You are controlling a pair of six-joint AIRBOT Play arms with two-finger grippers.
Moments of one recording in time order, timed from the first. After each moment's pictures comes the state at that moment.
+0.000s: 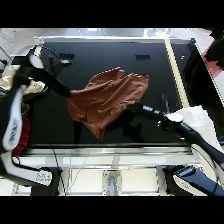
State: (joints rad) left arm 0.03 -1.53 1.61 1.24 -1.49 -0.94; right arm 0.32 -0.97 0.62 -0.10 0.47 0.88
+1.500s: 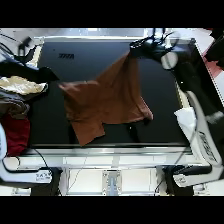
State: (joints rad) left arm 0.19 -1.50 1.60 0.99 -1.37 -1.23; right arm 0.31 -1.55 1.66 -1.35 0.46 1.33
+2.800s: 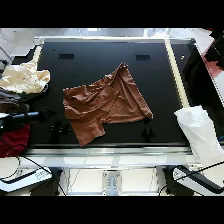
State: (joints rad) left arm 0.56 -1.28 0.68 0.62 -1.12 -0.53; right arm -0.26 -1.15 1.88 -1.37 1.34 1.40
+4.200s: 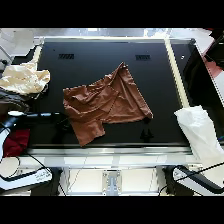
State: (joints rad) left arm 0.41 -1.34 0.65 0.60 -1.02 -0.46; right arm -0.26 -1.15 1.88 -1.28 1.47 1.35
